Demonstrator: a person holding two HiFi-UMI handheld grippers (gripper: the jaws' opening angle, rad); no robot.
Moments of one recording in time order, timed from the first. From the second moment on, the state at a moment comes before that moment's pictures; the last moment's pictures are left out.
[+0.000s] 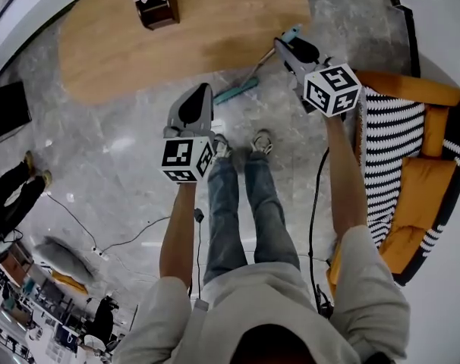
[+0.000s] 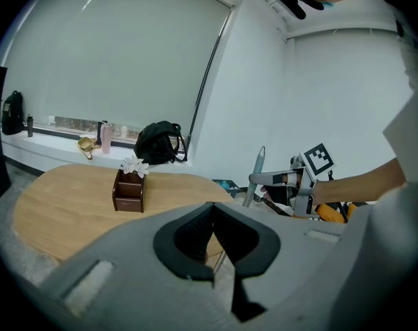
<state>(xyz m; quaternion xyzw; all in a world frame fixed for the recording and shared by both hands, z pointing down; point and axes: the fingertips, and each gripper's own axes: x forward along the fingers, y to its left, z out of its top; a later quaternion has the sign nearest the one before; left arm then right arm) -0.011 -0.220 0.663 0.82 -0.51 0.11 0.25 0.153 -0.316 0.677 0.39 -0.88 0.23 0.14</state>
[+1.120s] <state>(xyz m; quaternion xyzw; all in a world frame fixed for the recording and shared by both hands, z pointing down) 0.001 -0.219 0.672 0.82 -0.50 0.12 0.25 0.177 -0.320 0.681 0.42 -0.87 0.25 0.10</state>
